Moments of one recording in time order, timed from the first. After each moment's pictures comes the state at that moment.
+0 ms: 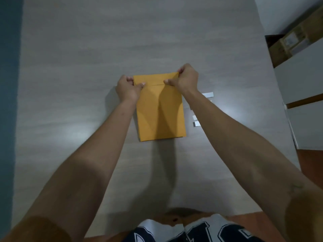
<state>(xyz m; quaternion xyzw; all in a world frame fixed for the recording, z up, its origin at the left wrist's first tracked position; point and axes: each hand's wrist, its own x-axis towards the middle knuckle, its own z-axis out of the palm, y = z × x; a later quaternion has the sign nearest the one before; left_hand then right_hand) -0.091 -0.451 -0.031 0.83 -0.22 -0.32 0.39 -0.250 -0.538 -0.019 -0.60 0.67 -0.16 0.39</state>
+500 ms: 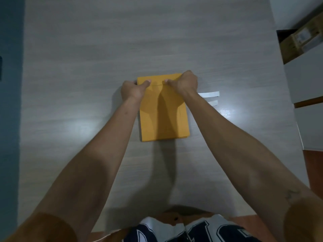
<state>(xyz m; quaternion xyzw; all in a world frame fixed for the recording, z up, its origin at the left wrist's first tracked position) -0.093 -0.448 -0.033 0.84 -0.16 -0.38 0.36 -0.235 -0.531 -0.035 -0.57 0.72 -0.08 0.40</state>
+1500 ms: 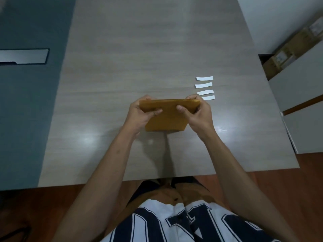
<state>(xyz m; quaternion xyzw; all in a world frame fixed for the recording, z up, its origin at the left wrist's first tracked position) -0.155 -0.193 0.055 0.61 -0.37 -0.46 0.53 -0.345 -0.256 0.060 -0.62 0.49 -0.35 0.51</state>
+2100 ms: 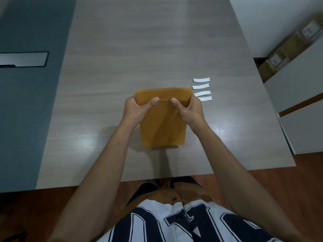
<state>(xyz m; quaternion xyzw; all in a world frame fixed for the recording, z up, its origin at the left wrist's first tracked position) -0.152 -0.202 0.064 0.66 -0.29 -0.45 0.53 -0.323 -0.268 0.060 -0.59 0.53 -0.31 0.52</state>
